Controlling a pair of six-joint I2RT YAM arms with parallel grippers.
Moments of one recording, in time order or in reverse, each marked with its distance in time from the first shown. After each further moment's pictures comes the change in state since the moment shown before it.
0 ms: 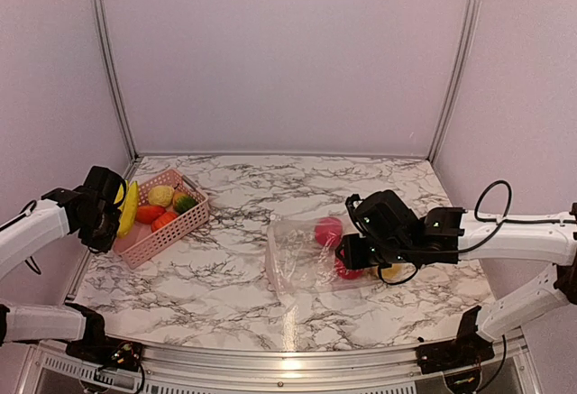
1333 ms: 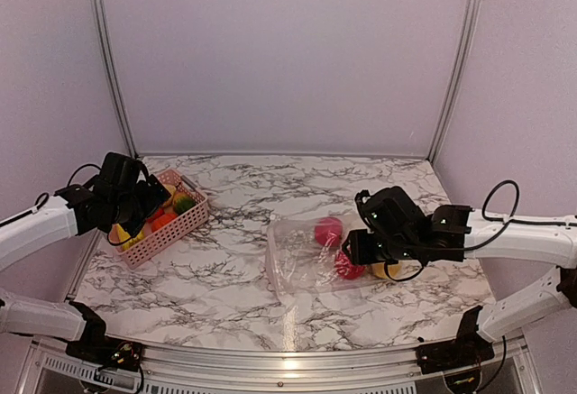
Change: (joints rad) left arm -0.201 0.012 0.032 0.304 0.206 0.380; right arm -0.033 -0.036 -0.011 -0.025 0.023 0.000
